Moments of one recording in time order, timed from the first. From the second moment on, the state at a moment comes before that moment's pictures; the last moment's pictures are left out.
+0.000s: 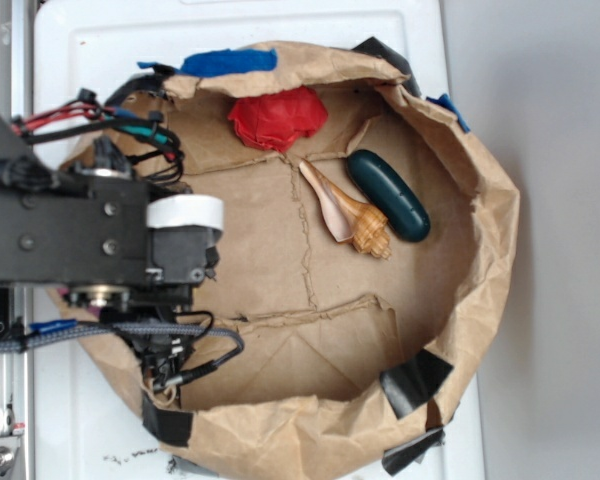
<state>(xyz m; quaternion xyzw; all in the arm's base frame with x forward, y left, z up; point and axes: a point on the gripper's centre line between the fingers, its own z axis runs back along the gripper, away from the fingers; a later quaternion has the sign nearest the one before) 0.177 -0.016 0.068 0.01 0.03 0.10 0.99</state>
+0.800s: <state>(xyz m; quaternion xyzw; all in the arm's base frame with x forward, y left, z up) 0.172 -0.020 0.050 0.02 0.00 0.15 0.99</state>
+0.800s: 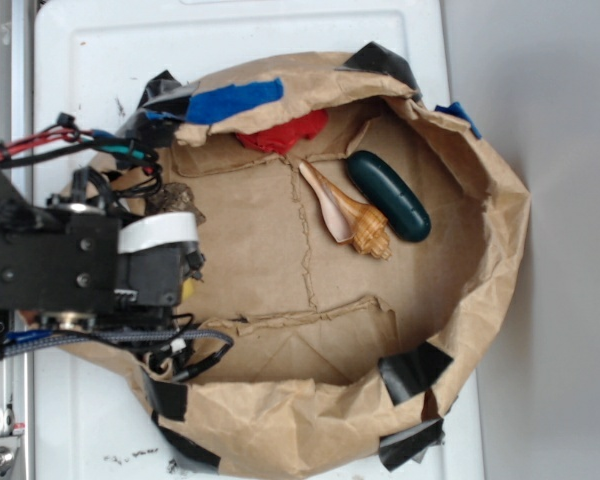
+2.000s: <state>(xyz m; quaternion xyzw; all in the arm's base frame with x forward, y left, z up) 0.166 -0.027 0.049 0.02 -0.01 0.14 0.99</state>
